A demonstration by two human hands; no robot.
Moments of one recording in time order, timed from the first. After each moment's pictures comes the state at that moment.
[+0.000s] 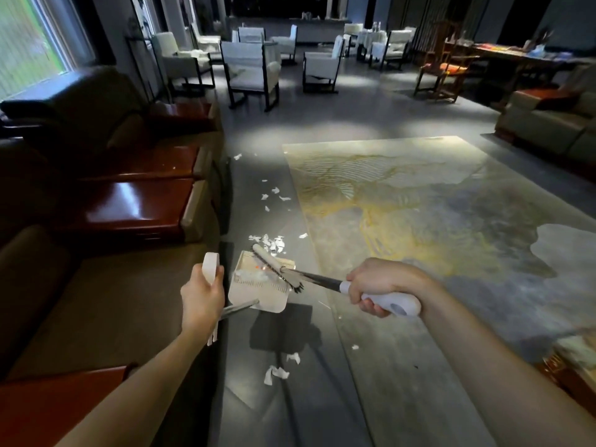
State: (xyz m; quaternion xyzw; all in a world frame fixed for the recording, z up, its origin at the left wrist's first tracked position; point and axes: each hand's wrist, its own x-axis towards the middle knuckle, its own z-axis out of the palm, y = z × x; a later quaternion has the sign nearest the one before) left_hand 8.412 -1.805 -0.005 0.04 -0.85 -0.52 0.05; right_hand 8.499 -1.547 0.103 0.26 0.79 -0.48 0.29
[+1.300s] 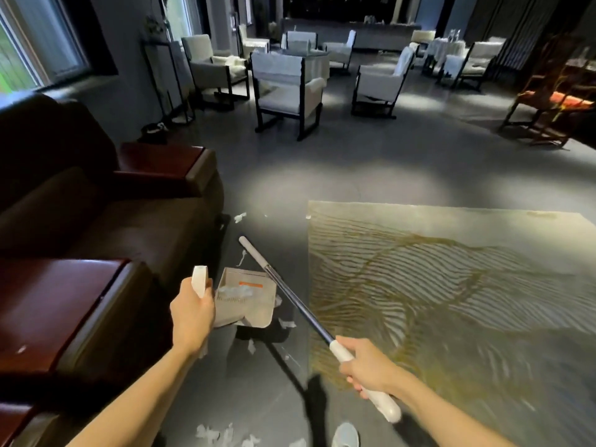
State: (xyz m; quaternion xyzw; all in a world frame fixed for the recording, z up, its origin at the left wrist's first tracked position) left_hand 7.377 -1.408 -0.023 0.17 -0.86 -0.46 0.14; right_hand 7.465 -1.133 -0.040 0.14 0.82 -0.47 0.30
